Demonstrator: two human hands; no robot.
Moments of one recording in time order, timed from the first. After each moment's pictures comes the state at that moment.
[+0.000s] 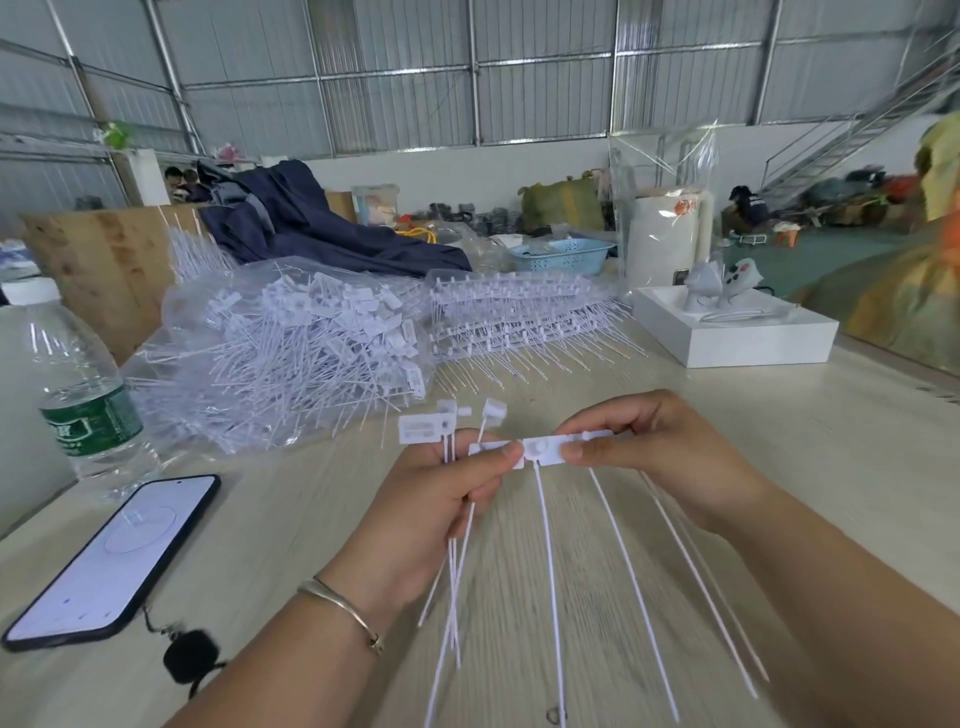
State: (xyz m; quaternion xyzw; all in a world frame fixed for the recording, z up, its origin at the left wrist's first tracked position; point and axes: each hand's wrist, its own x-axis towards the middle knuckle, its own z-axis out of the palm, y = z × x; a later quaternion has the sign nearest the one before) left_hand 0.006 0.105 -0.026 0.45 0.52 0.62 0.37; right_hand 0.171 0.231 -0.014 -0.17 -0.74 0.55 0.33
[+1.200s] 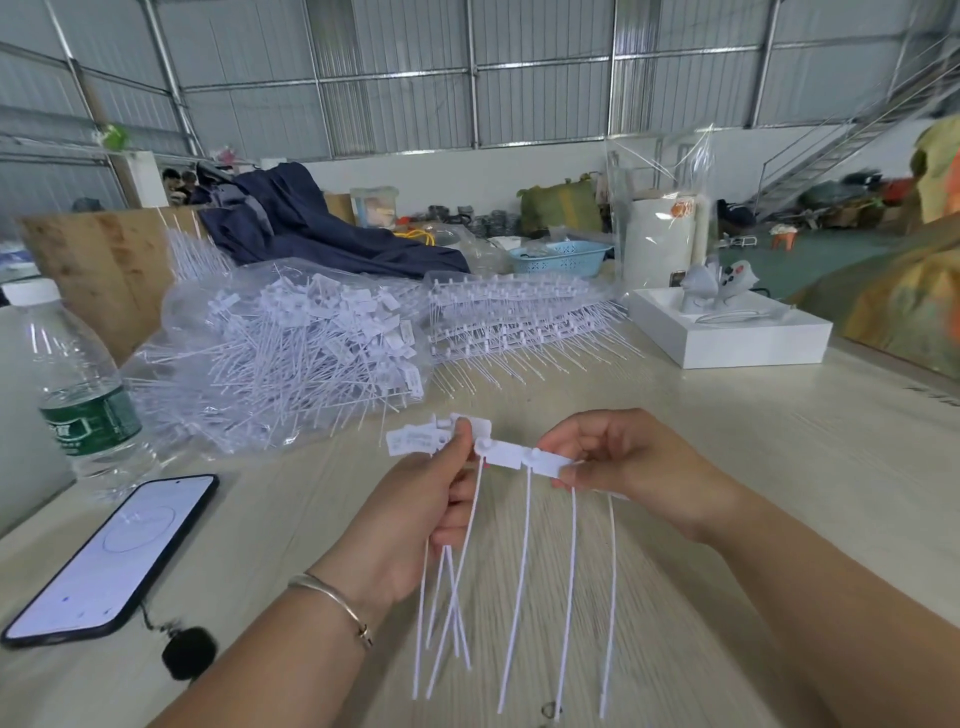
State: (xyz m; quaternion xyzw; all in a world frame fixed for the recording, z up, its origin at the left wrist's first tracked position) left_hand -0.004 0.111 -0.036 0.33 0.57 0.61 0.44; right_hand 0.169 0.236 -0.028 -0.17 -0.80 0.51 0.26
